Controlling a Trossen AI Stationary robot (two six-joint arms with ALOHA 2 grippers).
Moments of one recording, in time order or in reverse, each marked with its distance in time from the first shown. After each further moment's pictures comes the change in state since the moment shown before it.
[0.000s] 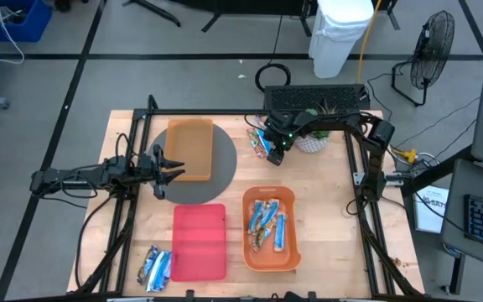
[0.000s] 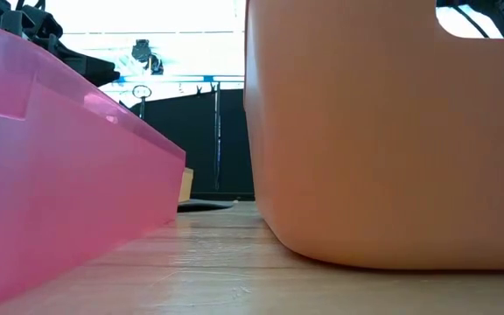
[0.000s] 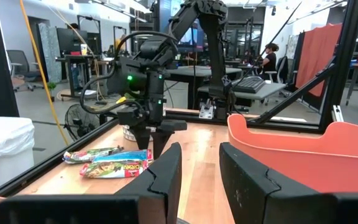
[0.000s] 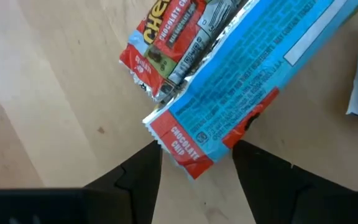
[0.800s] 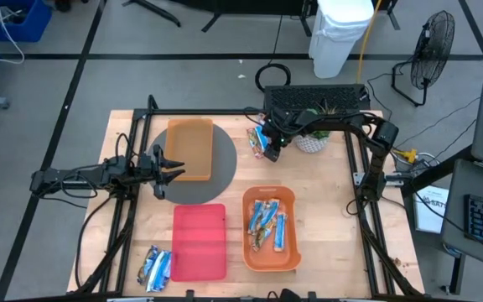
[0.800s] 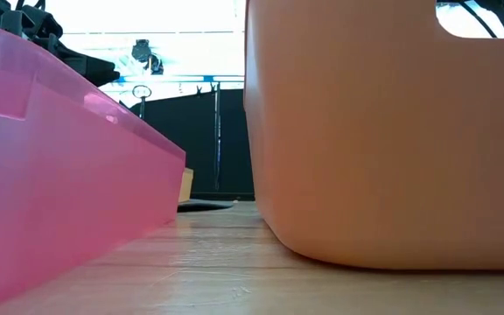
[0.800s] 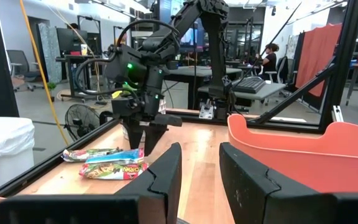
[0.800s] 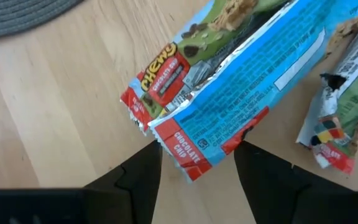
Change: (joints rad) left arm 0.000 0.000 0.000 0.000 0.000 0.000; right arm 0.000 -0.051 -0.003 0.110 0.000 0.025
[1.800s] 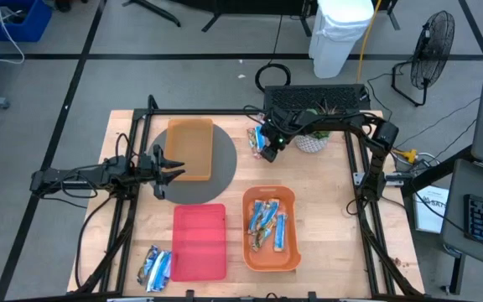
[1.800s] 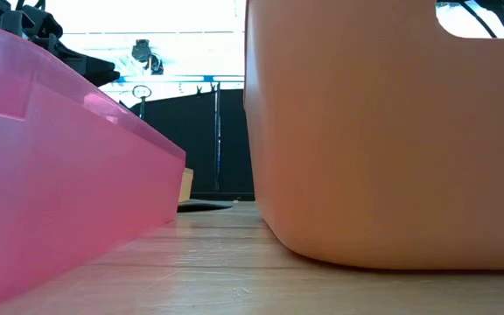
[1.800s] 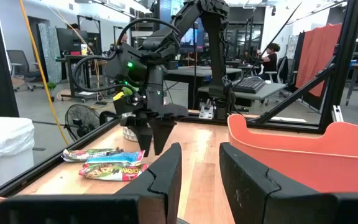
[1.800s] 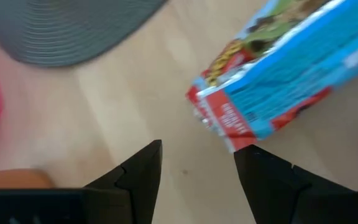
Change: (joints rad) left arm 0.000 0.000 0.000 0.000 0.000 0.000; right arm 0.004 -0.001 0.002 0.014 -0.223 0.159
